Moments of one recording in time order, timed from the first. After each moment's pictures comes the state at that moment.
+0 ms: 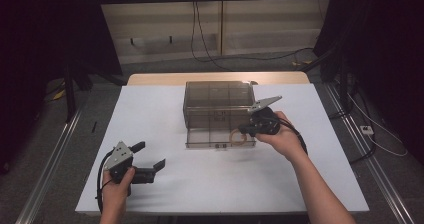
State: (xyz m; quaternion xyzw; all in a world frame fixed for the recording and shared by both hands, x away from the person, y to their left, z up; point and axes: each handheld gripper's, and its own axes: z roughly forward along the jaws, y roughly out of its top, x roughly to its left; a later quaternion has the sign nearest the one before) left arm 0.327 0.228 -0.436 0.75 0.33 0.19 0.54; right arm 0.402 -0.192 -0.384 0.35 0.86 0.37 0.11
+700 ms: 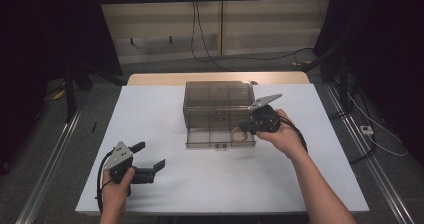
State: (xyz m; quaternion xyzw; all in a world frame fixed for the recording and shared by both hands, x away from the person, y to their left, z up) left arm 0.327 0.229 -0.436 0.75 0.33 0.19 0.54; right arm 0.408 -0.195 -0.384 0.35 0.86 0.36 0.11
